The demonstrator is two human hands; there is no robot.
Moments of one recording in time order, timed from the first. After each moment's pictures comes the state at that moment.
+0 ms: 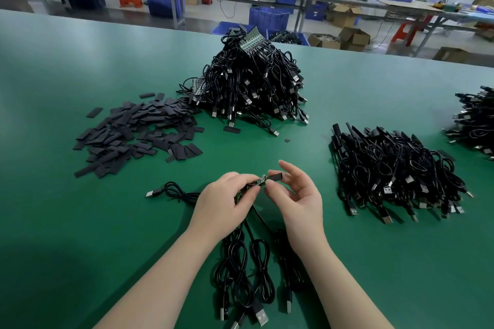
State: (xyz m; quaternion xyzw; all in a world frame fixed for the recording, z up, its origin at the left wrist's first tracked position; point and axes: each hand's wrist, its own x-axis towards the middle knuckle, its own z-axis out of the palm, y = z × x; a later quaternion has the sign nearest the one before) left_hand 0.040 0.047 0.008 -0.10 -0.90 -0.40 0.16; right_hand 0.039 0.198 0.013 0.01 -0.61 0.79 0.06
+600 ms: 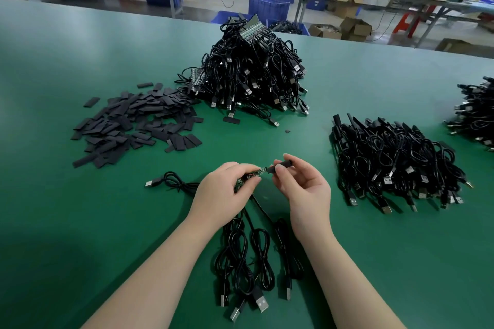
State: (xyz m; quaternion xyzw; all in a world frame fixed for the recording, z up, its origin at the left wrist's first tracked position) left_hand 0.038 0.045 0.008 -0.10 -0.90 -0.40 0.16; right_hand 0.037 0.202 0.016 -0.02 -0.57 0.82 0.08
